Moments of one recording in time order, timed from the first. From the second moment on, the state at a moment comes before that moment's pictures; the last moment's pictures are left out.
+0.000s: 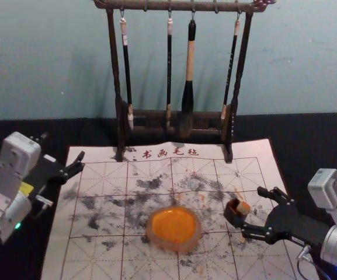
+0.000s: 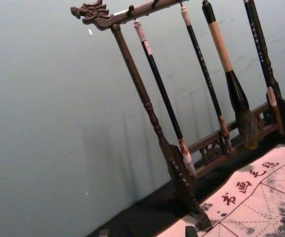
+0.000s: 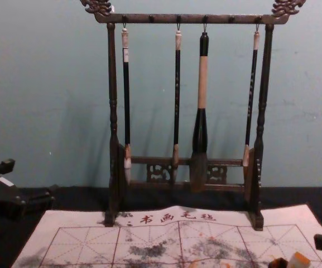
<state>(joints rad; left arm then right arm) -0.20 0.60 0.45 -1.41 -0.25 -0.12 0.03 0.05 0.59 -0.34 -1.52 0.30 -0.04 0.51</state>
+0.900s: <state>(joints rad) -0.20 0.60 0.45 -1.41 -0.25 -0.12 0.03 0.05 0.59 -0.34 -1.52 0.30 -0.04 0.50</state>
